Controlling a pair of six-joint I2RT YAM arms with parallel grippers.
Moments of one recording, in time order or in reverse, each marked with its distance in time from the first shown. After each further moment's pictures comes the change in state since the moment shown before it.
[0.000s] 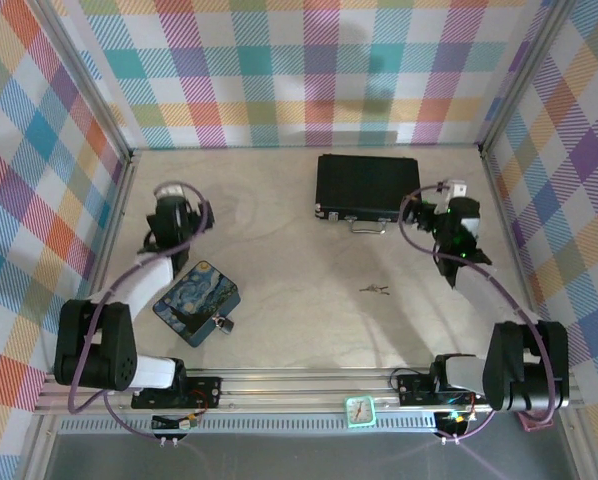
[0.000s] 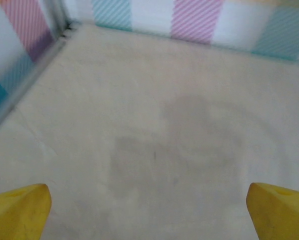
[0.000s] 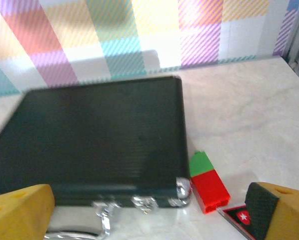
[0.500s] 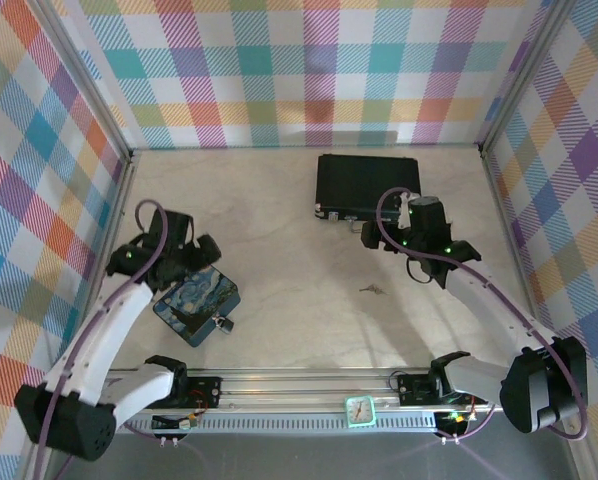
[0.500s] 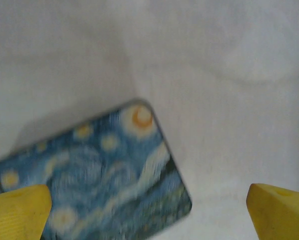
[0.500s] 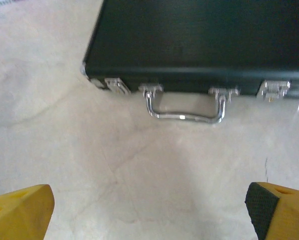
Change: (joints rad) left arm -0.188 -0.366 0.135 -1.032 0.183 -0.555; right arm 0.291 -0.069 0.137 -0.578 -0.035 0.171
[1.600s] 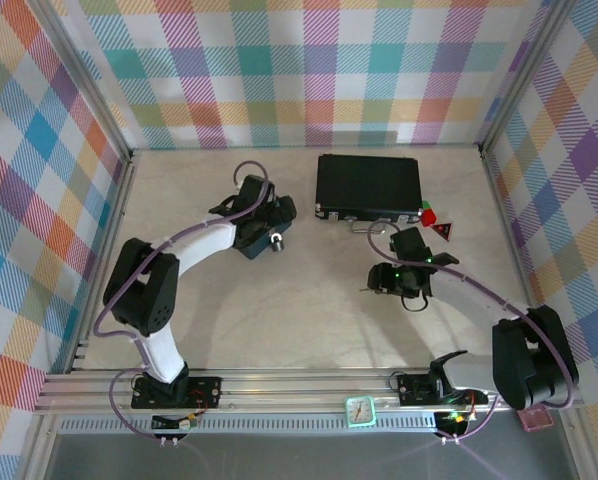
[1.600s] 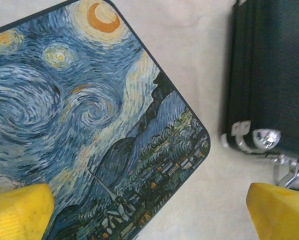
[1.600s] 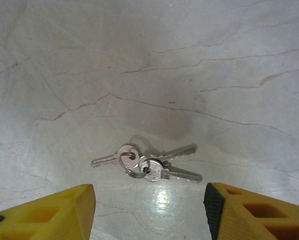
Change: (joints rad) left arm -0.216 0.803 0.249 0.805 0.037 0.109; right arm 0.046 0.133 -0.164 -0.143 -0.035 0.172
